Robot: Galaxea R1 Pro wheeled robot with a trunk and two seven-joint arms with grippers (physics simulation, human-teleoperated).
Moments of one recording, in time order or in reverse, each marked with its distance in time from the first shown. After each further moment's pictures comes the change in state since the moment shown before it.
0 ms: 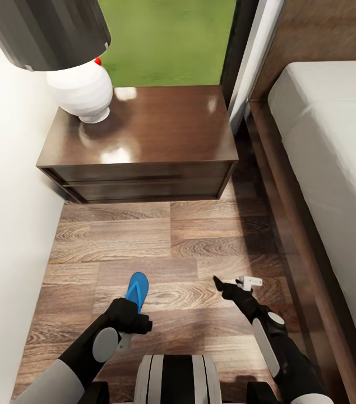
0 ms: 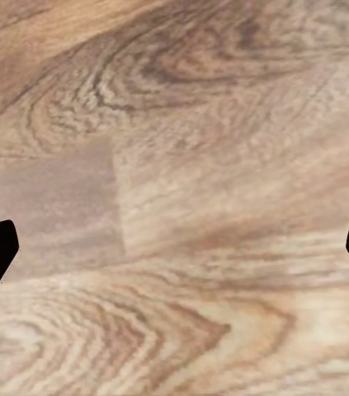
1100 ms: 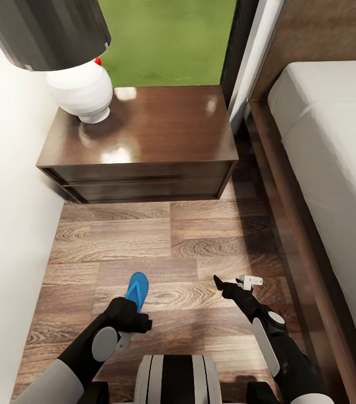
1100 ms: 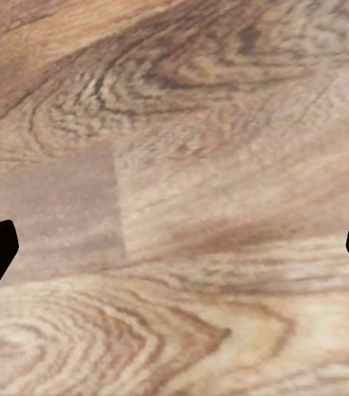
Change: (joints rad) left arm 0.000 0.001 0.010 -0.007 0.000 -0.001 0.003; right arm 0.000 0.000 0.000 -0.008 0.002 0.002 -0.001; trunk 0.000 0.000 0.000
